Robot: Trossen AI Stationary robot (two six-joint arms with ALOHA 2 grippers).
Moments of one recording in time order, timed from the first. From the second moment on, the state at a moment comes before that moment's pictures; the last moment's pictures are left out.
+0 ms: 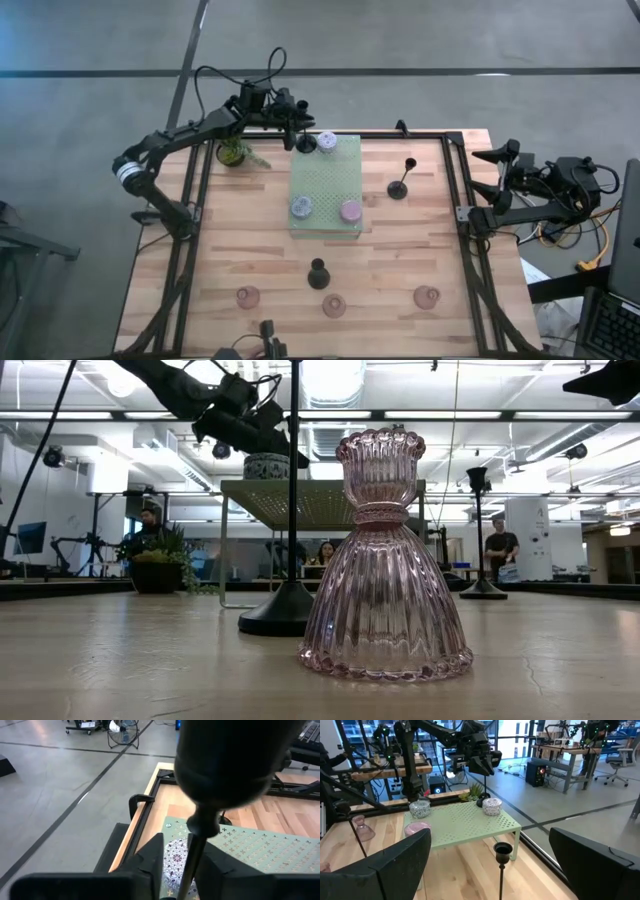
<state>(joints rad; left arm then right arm) 0.74 1.54 1.22 -0.03 0.50 0.23 0.13 0.04 0.85 -0.93 0.47 0.10</state>
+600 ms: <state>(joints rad) 0.82 1.31 1.19 -0.40 0.49 0.31 0.13 0.04 0.85 -0.93 0.47 0.10</state>
